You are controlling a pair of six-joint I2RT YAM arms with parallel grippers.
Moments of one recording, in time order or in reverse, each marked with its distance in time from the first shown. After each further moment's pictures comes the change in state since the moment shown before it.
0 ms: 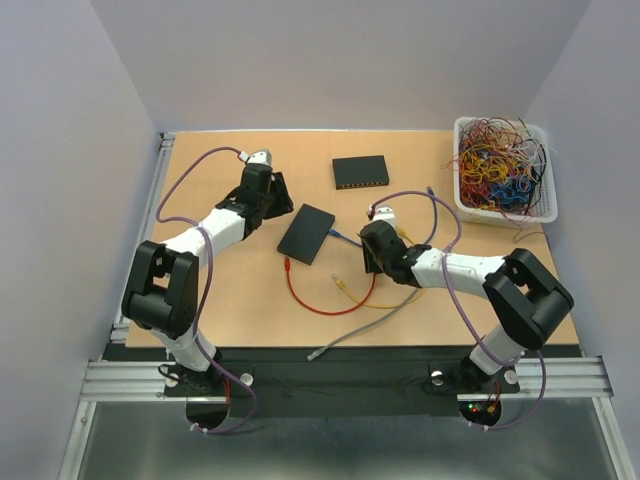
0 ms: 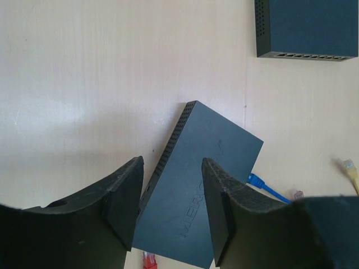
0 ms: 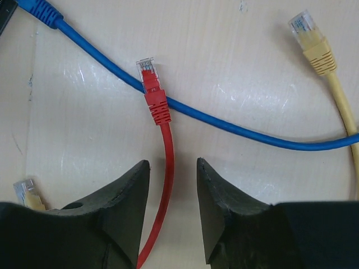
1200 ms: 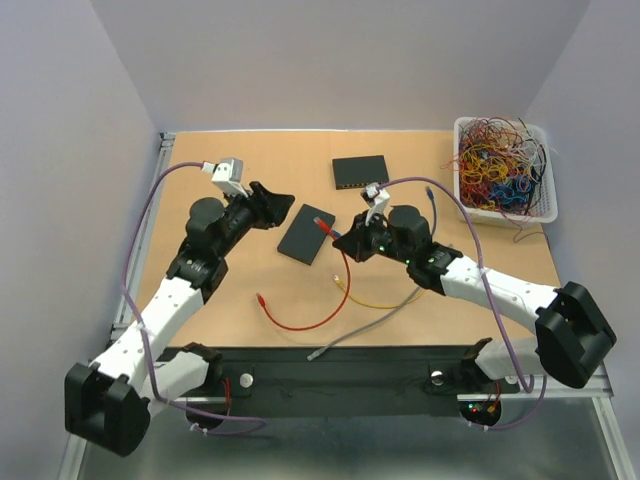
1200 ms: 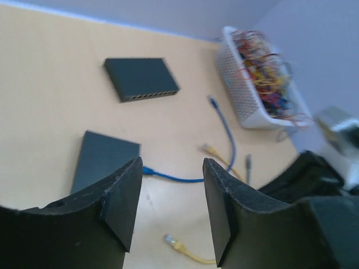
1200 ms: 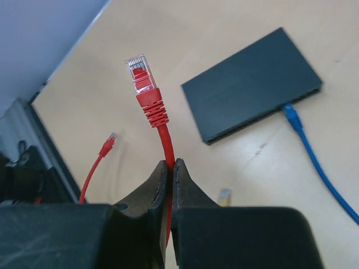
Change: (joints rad) left arm -0.016 -0.617 -0.328 0.240 0.224 -0.016; right arm -0.007 -0.265 -0.027 0.303 -0.612 -0.034
